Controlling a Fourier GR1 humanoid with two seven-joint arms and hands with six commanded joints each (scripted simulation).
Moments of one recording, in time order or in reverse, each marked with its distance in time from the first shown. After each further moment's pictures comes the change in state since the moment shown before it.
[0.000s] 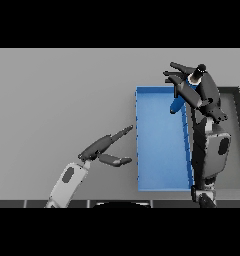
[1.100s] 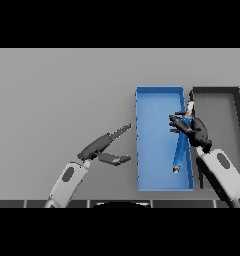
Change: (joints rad) left arm -0.010 0.009 0.002 0.018 -0.041 0.029 -0.053; right arm 0.378 -0.507 0.652 0.169 -0.495 -0.710 0.000
